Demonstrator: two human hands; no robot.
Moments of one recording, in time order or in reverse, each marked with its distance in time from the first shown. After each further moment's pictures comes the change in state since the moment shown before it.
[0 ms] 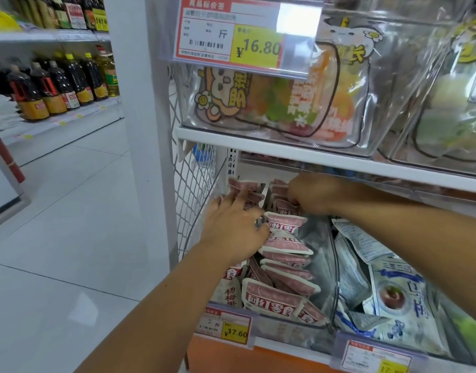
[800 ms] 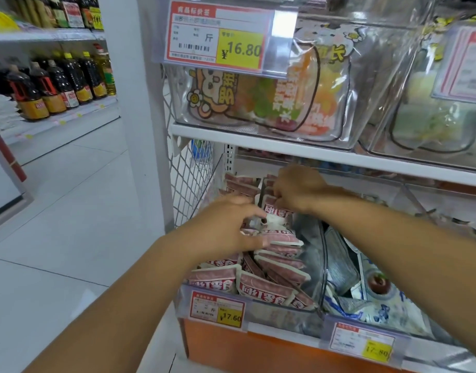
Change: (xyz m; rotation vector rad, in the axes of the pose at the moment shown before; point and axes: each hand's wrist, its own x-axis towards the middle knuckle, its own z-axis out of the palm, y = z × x) left_hand -0.036 0.000 -0.053 -0.254 -0.233 0.132; right_hand -0.011 -0.027 -0.002 0.227 0.218 0.112
